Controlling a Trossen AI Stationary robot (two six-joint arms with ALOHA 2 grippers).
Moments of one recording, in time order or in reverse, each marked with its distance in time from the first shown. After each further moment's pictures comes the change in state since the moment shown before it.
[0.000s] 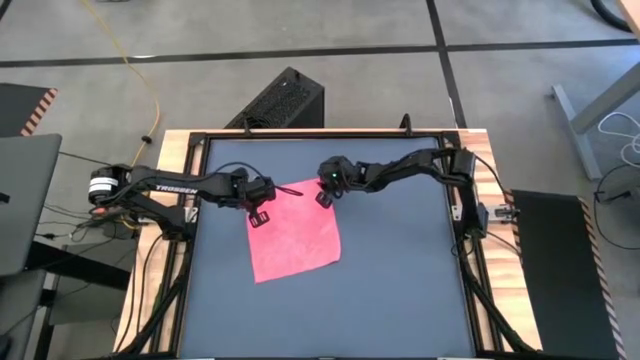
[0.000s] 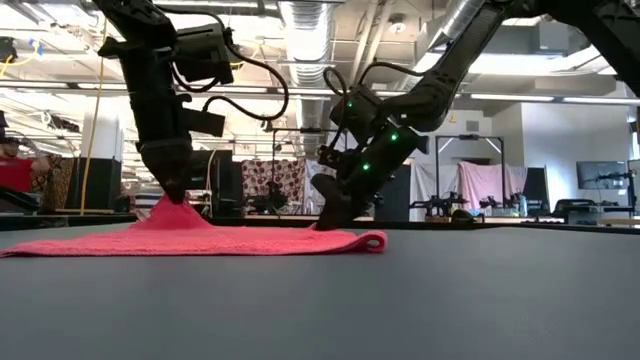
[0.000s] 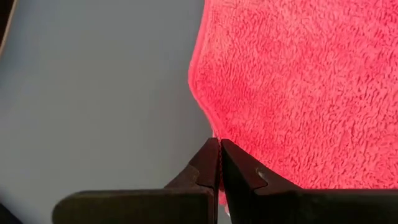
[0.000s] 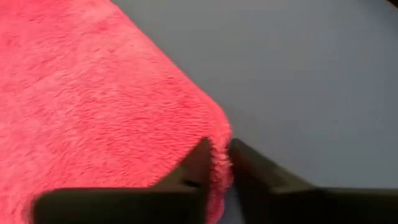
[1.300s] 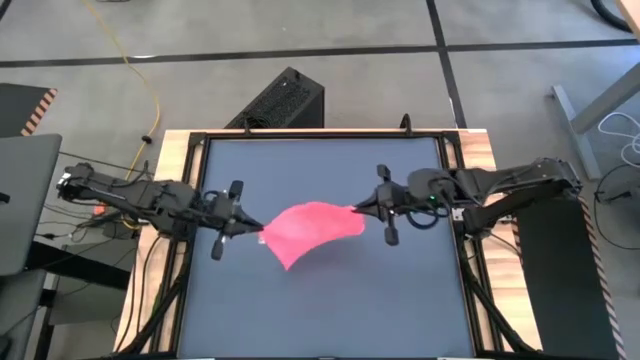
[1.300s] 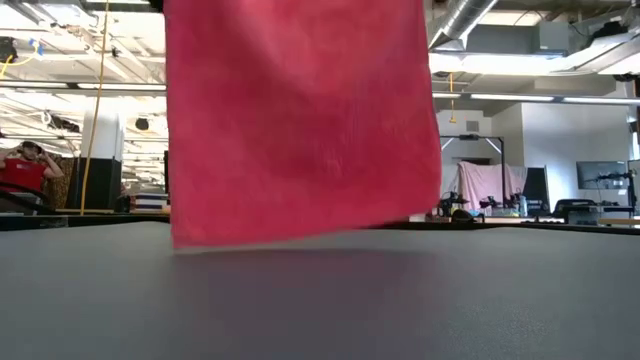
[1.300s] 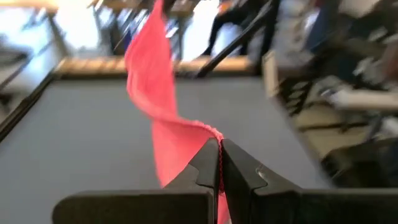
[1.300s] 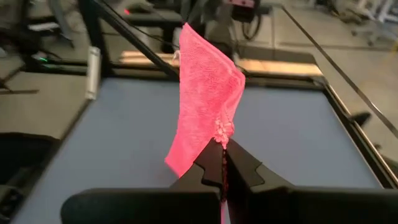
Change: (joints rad) left arm -0.461 -0.614 0.001 0.477 0.264 0.144; right arm 0.464 -0.887 -0.003 -0.435 -0.014 -0.118
